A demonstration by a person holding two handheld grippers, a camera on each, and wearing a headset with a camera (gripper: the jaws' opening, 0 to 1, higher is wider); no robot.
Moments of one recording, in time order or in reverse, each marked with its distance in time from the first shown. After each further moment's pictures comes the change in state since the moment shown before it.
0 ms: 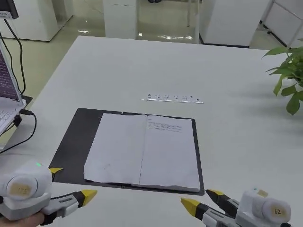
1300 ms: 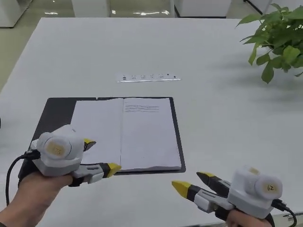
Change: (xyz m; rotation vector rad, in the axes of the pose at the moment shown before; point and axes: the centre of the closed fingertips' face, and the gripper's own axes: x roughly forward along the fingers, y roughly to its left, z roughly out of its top) left arm 0.087 -0.095 0.058 0.199 0.043 -0.282; right arm -0.022 -0.012 -0.004 0.102 -0.020 -0.009
